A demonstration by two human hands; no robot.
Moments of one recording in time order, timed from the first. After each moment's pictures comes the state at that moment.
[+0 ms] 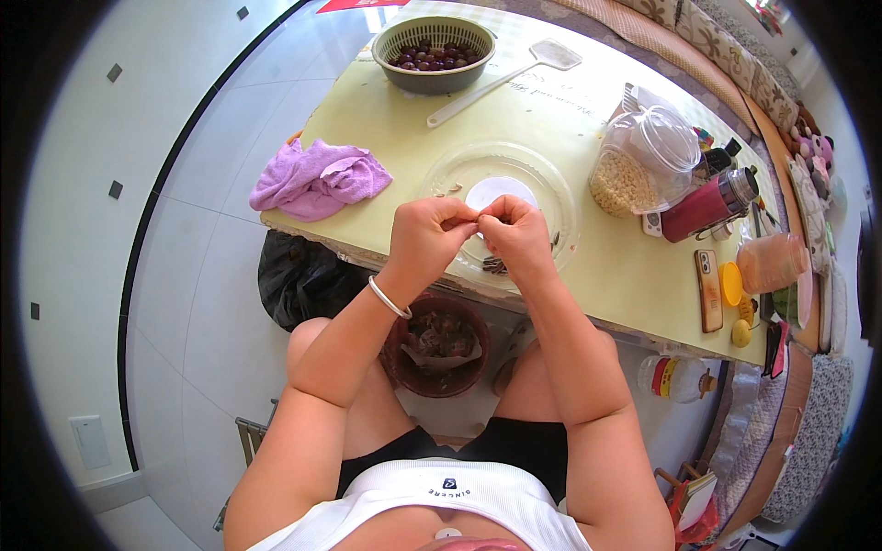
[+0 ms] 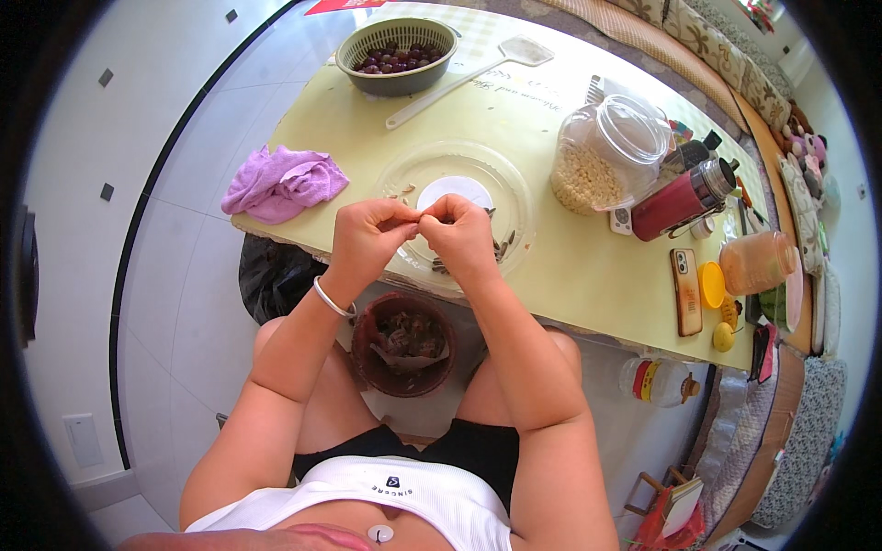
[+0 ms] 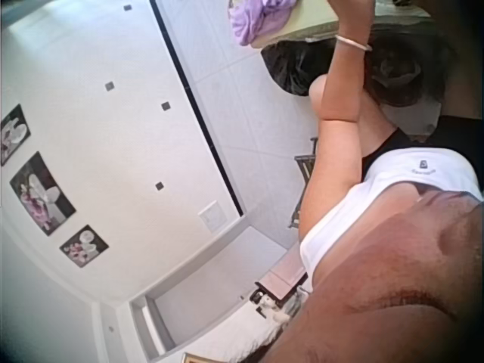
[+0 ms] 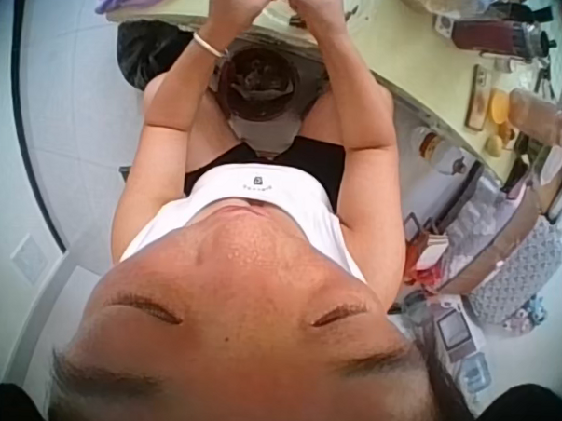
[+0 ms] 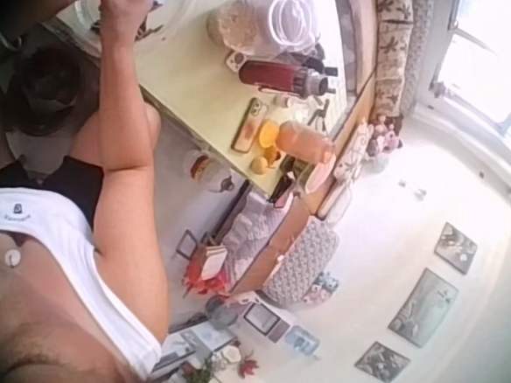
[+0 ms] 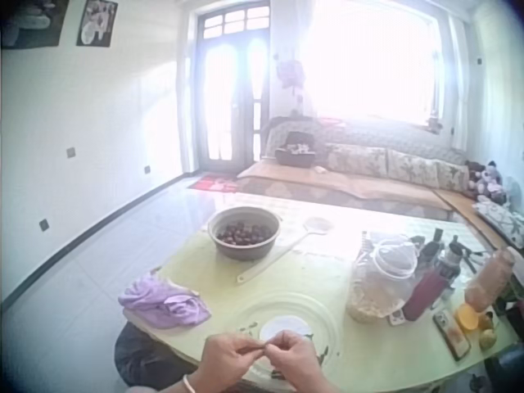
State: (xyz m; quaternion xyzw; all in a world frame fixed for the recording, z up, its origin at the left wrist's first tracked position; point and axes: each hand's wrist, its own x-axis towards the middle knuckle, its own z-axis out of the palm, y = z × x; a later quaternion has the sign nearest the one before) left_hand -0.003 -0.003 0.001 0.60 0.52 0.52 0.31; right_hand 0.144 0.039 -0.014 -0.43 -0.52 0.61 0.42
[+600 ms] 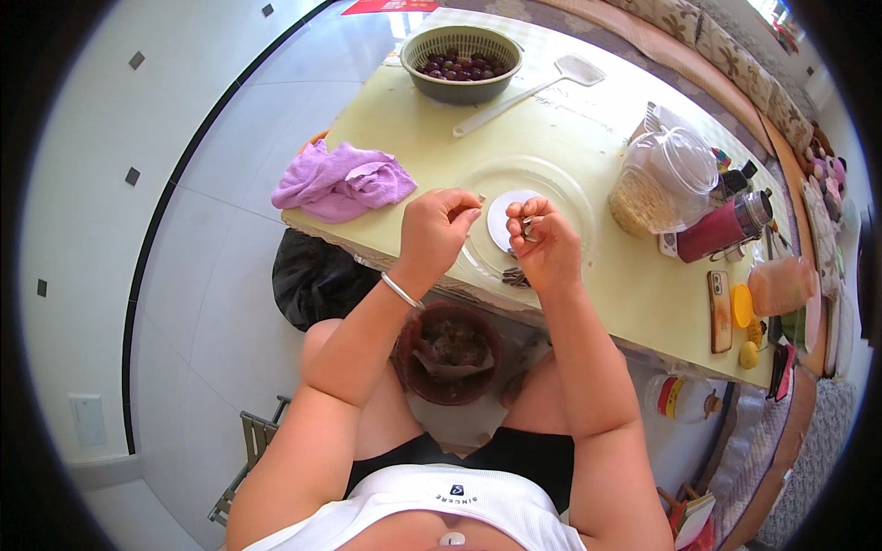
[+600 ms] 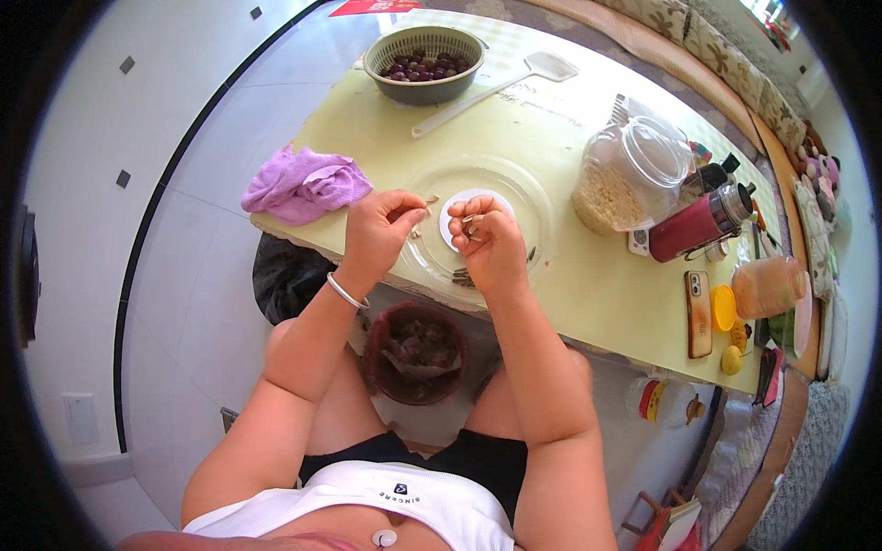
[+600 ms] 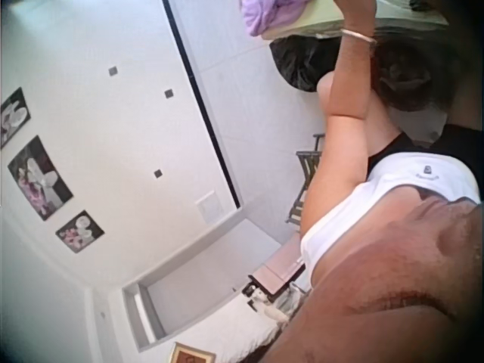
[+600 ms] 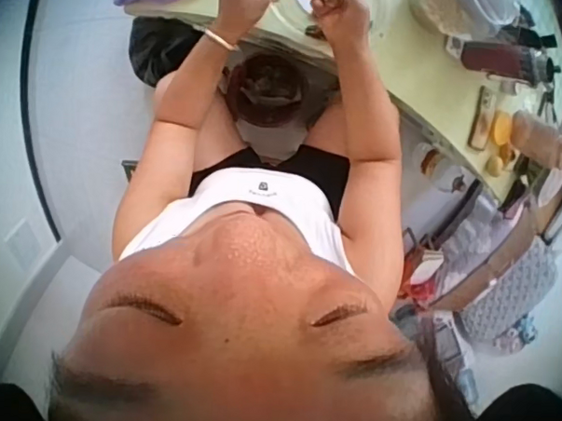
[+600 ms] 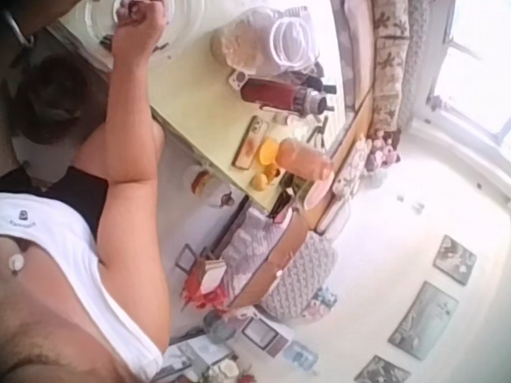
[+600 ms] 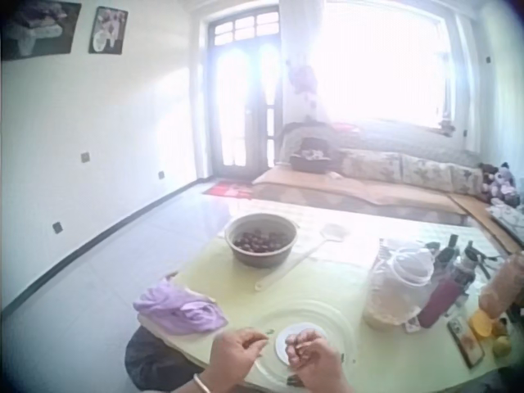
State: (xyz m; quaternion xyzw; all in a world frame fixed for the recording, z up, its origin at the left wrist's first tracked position) left_hand -0.021 0.012 -0.012 0.57 0.59 0.52 0.23; right_hand 0.144 0.045 -0.001 -0.26 -0.21 0.79 0.51
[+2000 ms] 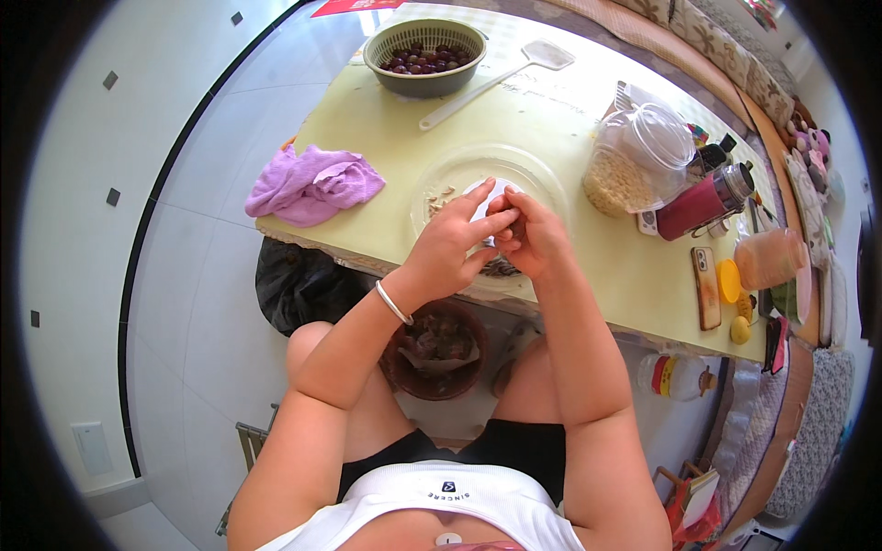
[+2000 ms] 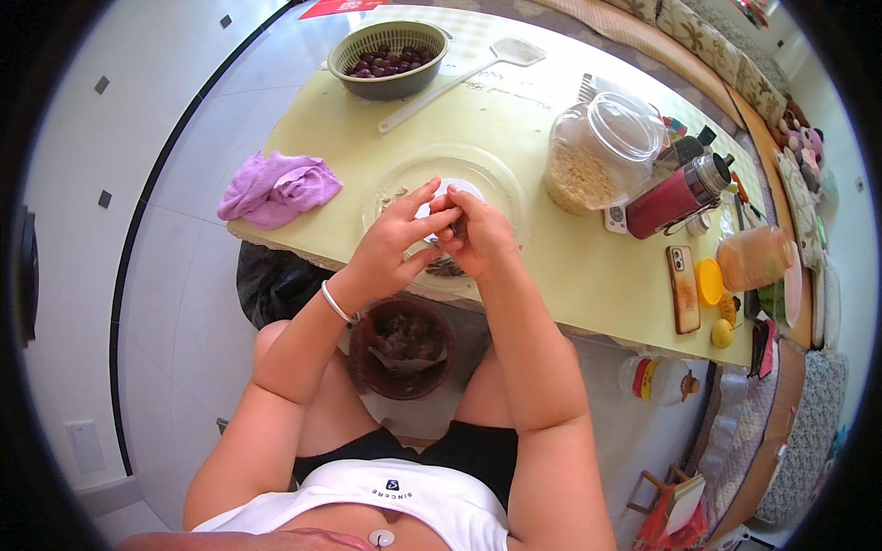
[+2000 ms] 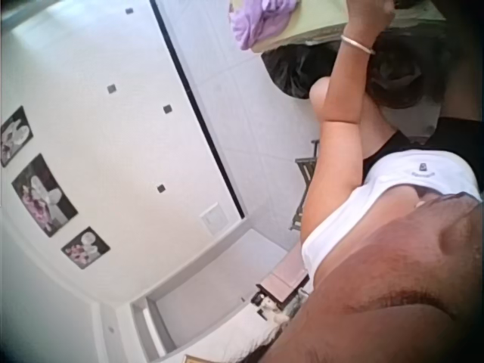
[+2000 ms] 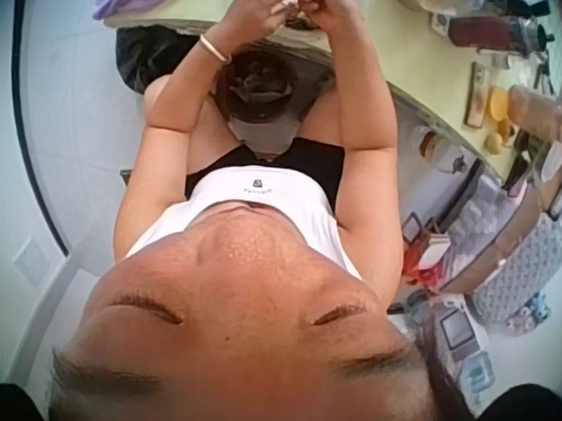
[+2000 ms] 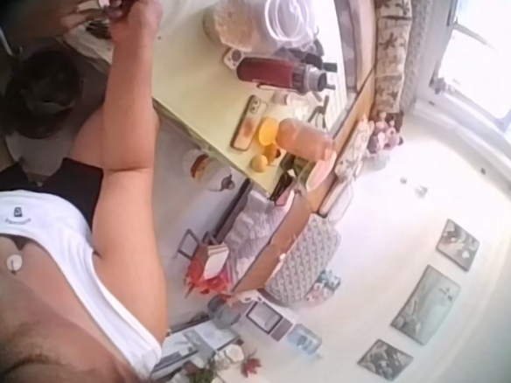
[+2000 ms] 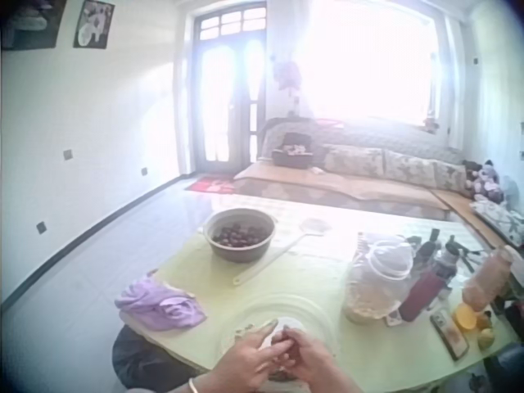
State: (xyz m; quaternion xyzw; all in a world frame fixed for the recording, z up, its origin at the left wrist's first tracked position) left_hand 0.013 0.002 0.001 0.78 0.43 0.42 0.18; right_hand 0.172 0.064 -0.013 -0.31 -0.22 0.85 0.37
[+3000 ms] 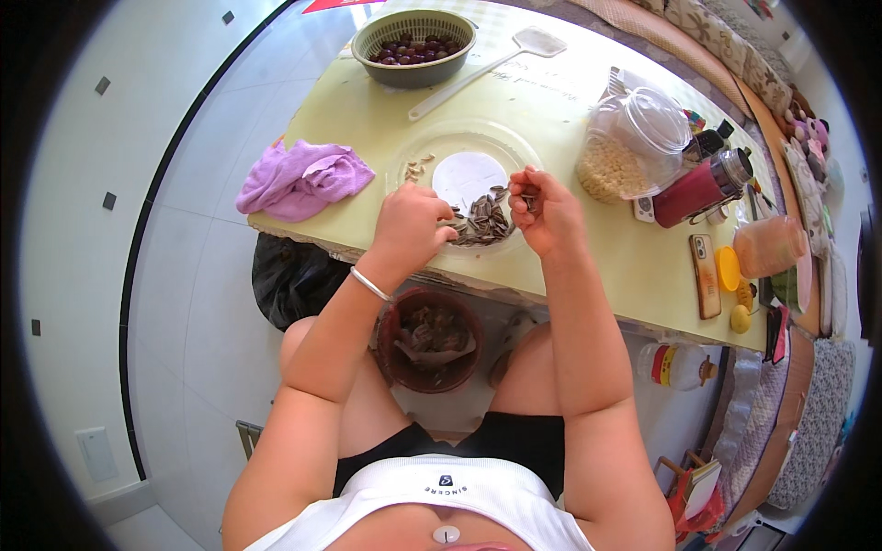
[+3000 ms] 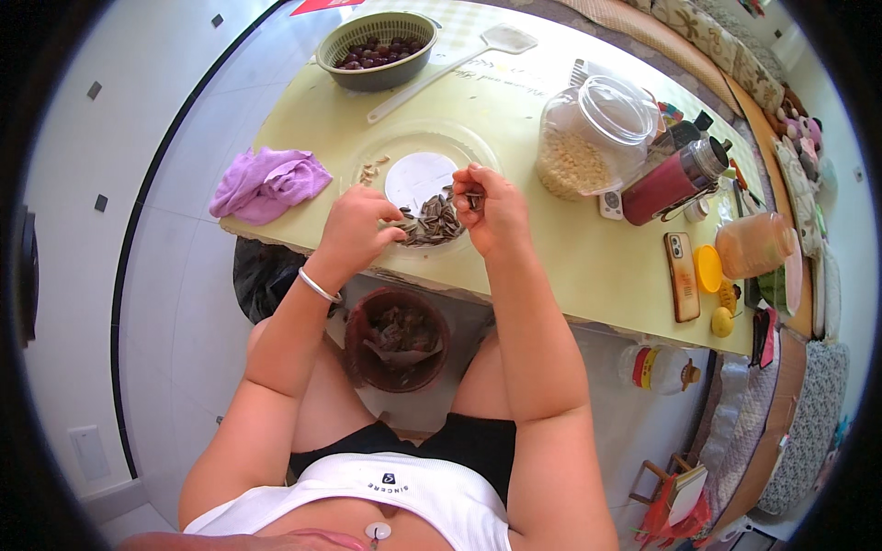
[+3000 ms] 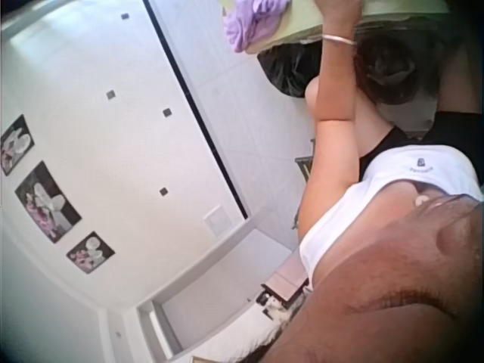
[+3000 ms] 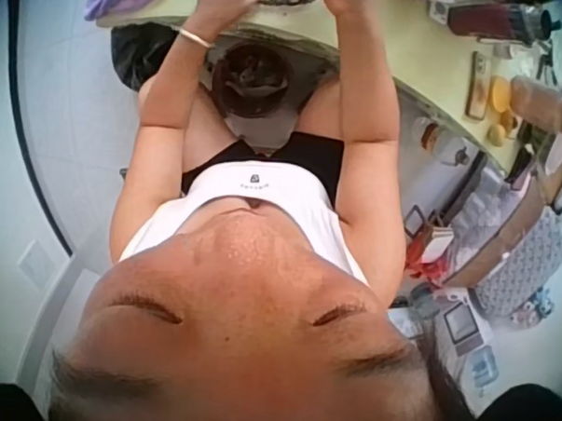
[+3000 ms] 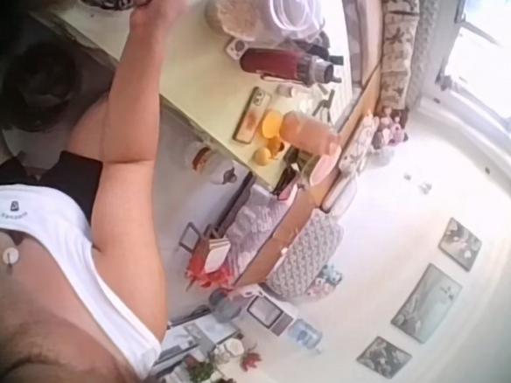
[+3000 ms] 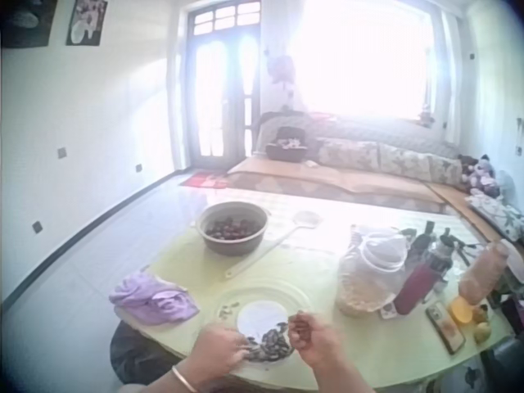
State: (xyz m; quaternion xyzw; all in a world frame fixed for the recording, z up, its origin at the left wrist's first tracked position) left_hand -0.013 0.010 -0.013 0.76 0.58 0.27 0.10; right_hand 0.192 0.077 -0.010 -0.36 -0.22 0.77 0.47
